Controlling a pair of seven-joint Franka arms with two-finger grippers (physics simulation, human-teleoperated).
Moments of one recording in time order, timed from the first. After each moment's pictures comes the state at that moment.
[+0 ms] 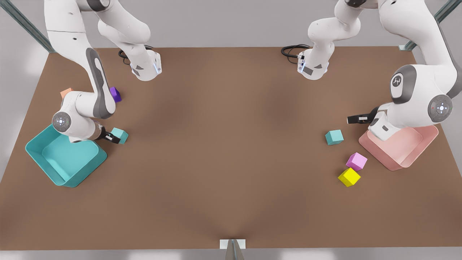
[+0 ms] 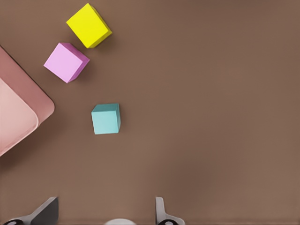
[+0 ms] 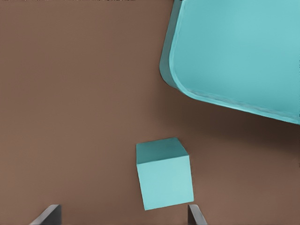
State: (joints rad) left arm 0.15 0.17 -0.15 -1.59 -0.05 1.41 -0.07; right arm -0.22 0.18 0.10 -2.18 -0.02 2.15 0.37
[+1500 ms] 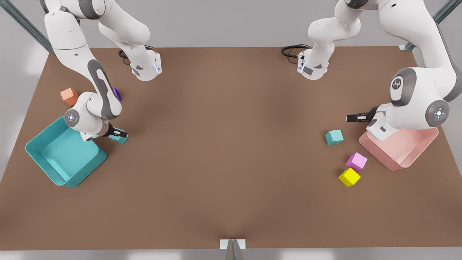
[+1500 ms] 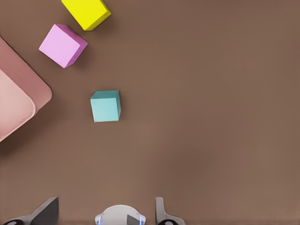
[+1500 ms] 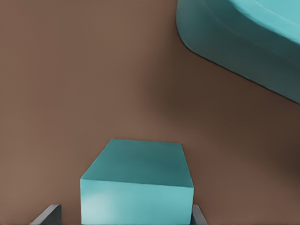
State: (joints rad) left arm 0.15 0.18 -0.15 -1.59 -0.06 1.35 -0.07; right arm -0.29 0.27 0.10 -2.40 0.08 2.47 0.01
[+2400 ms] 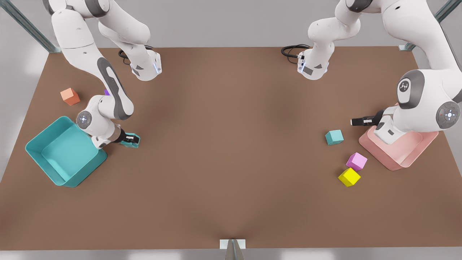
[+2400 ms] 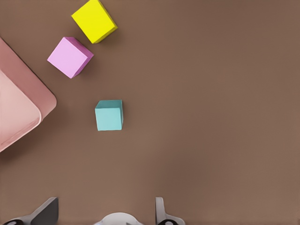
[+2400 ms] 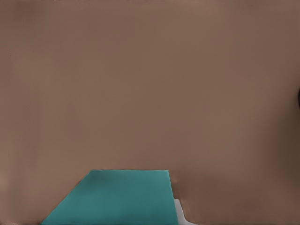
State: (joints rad) left arm 0.18 0.22 -0.15 -1.53 -0.06 1.36 -0.07; right arm -0.24 0.26 0.28 -2.32 0.16 2.50 -0.02
